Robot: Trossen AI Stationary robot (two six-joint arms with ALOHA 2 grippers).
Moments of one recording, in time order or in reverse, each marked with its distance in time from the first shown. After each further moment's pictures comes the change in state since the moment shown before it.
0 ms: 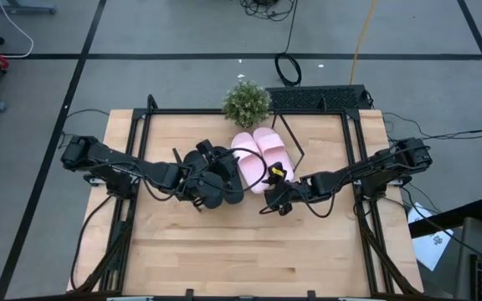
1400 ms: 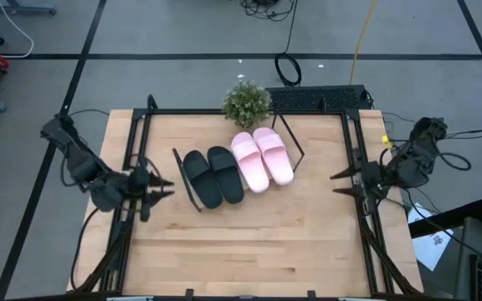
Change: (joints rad) left arm -0.525 -0.804 -0.373 -0.540 0.169 -0.718; right arm 0.589 -1.136 -0.085 -0.529 0.218 0.688
